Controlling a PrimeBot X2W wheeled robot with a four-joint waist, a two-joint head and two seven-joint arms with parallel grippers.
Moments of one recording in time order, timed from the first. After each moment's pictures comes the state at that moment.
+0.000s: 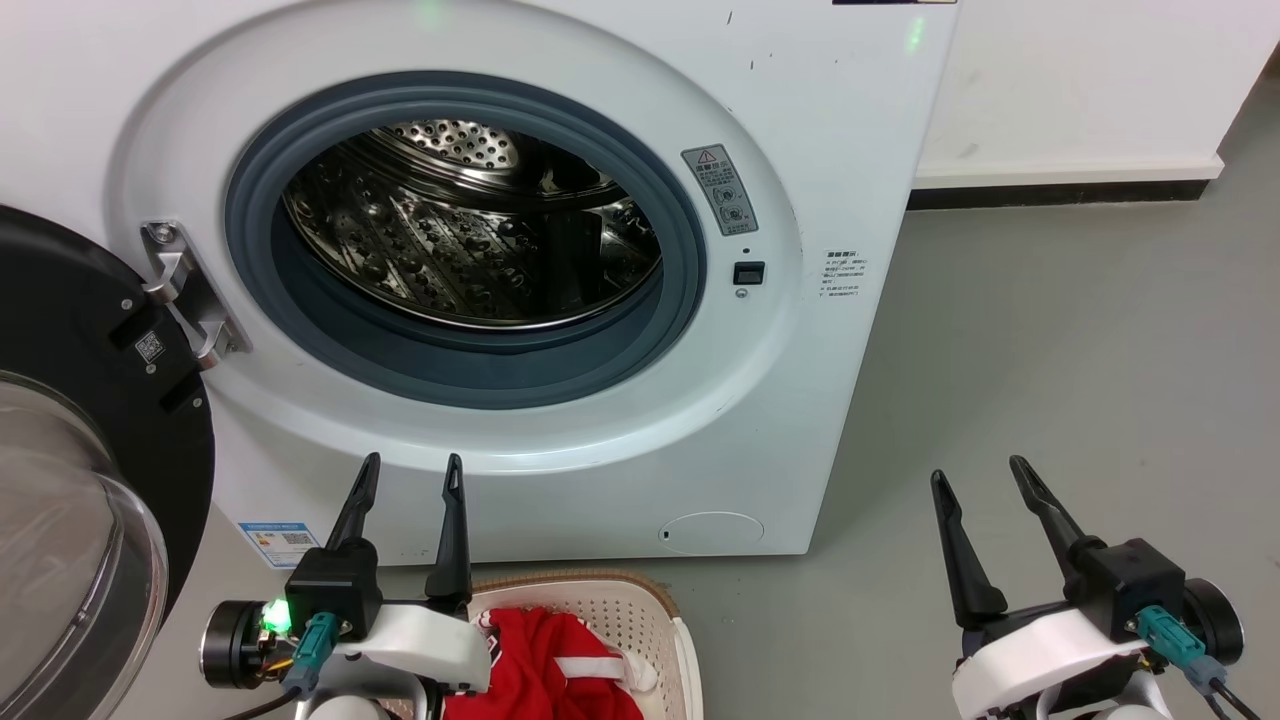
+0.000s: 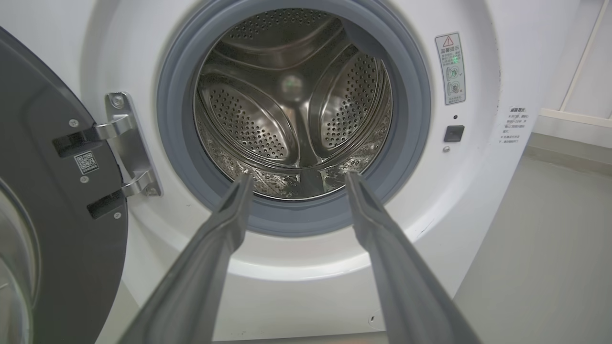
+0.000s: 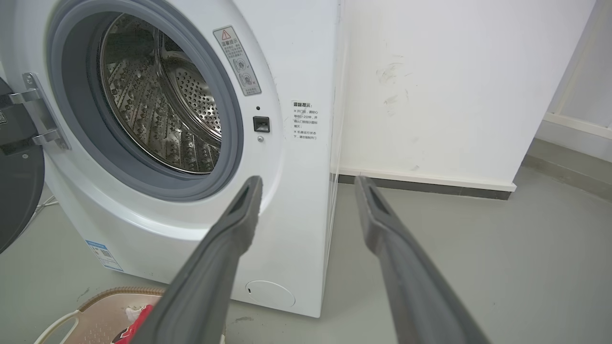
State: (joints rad) left arm -0.08 0.05 -0.07 0.20 -0.06 0.02 -0.26; right arm -0.01 -0.05 0.06 0.10 0.03 0.13 -0.17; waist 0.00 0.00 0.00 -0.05
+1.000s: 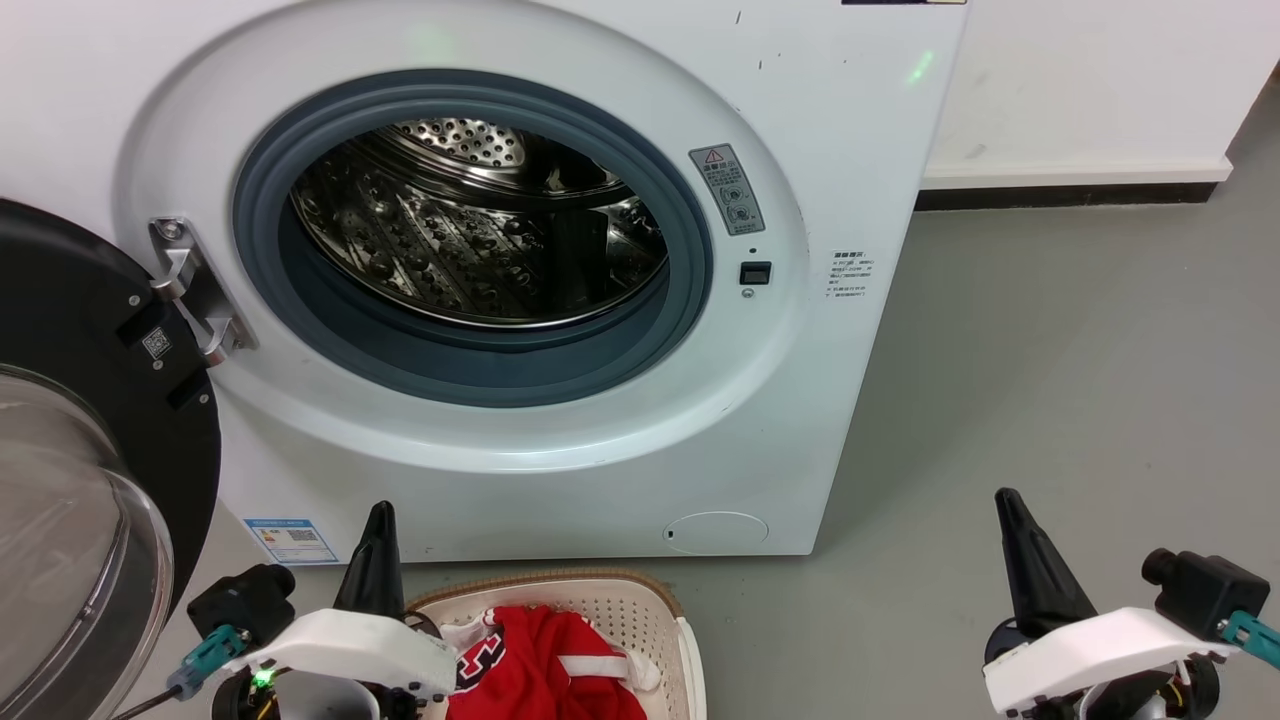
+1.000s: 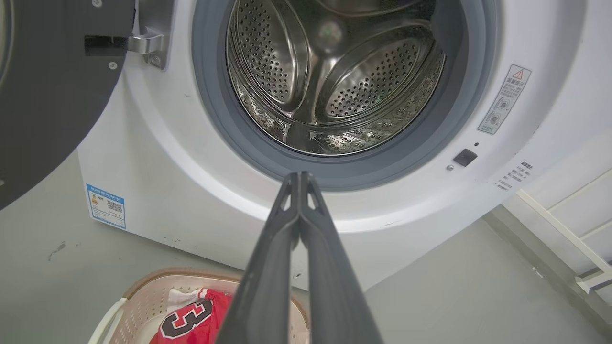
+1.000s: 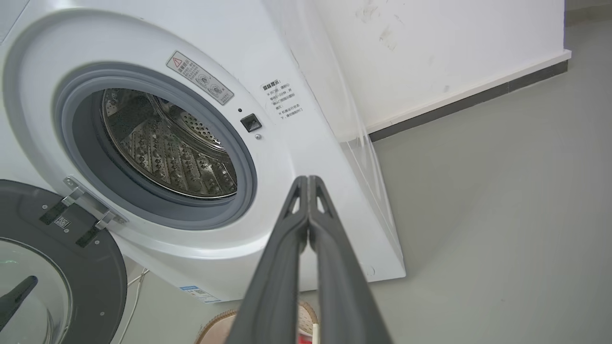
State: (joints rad) left arm -0.06 0.05 -0.02 0.25 -0.52 -0.03 -0.15; right arm 0.00 -0.07 0.04 0.16 0.52 0.13 -0.11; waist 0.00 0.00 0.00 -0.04
